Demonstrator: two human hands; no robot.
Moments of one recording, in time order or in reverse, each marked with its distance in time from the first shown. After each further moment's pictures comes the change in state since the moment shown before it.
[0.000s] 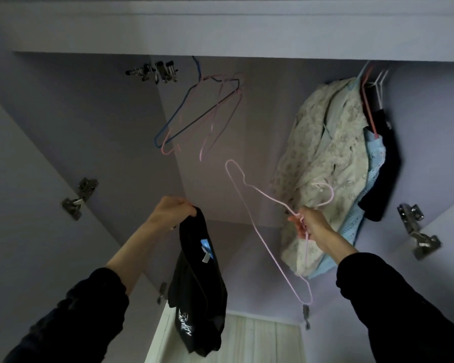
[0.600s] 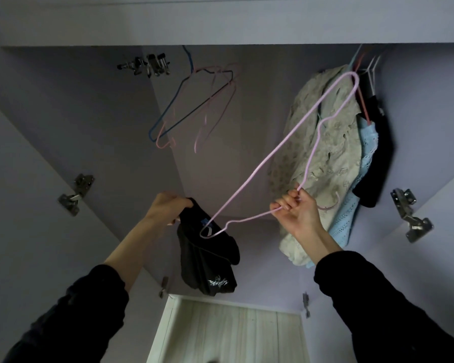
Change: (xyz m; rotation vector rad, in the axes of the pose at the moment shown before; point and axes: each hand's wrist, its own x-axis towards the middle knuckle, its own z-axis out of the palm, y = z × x) left_hand -0.003 -0.007 0.008 -0.124 0.017 -0.049; right_hand -0.040 -0.007 0.024 1.026 -0.363 -0.013
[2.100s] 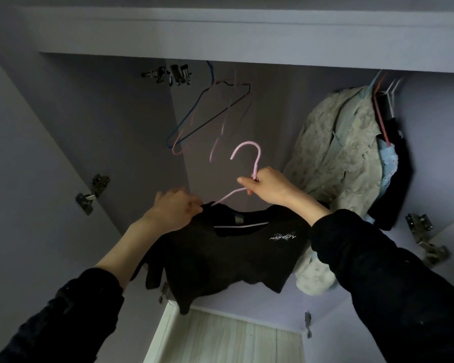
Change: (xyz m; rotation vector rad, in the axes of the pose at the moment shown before) left_hand -0.007 0.012 -0.028 0.884 -0.047 0.414; right_hand -0.004 0.003 0.119 -2.024 -0.374 -0.346
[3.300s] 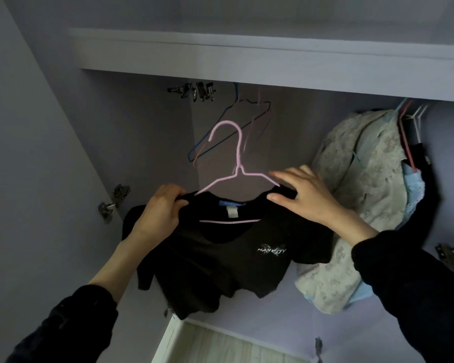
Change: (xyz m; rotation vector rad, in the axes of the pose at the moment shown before) left_hand -0.004 -0.062 -0.005 -0.193 0.607 0.152; right_hand 0.006 0.025 -0.019 -0.306 0.249 -0.311
